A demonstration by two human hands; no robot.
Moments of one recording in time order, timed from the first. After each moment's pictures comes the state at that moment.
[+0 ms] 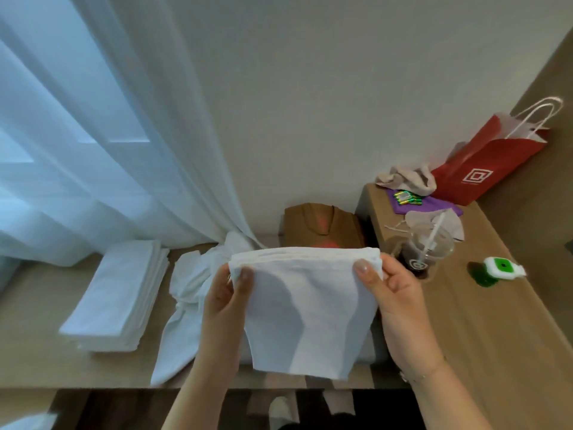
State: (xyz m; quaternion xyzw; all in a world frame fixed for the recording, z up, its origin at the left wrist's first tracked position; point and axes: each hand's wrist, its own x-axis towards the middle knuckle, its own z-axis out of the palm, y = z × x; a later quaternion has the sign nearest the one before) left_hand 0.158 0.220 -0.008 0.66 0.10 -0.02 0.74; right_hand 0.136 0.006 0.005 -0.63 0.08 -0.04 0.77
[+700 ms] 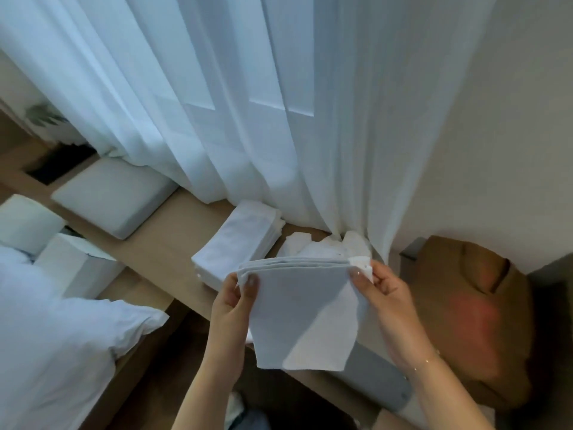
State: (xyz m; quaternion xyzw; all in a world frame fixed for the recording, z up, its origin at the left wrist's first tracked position) left_hand 0.171 0.427 -0.044 0.62 0.26 0.11 0.73; right_hand 0.266 0.224 -0.047 -0.62 -0.04 0.22 0.75
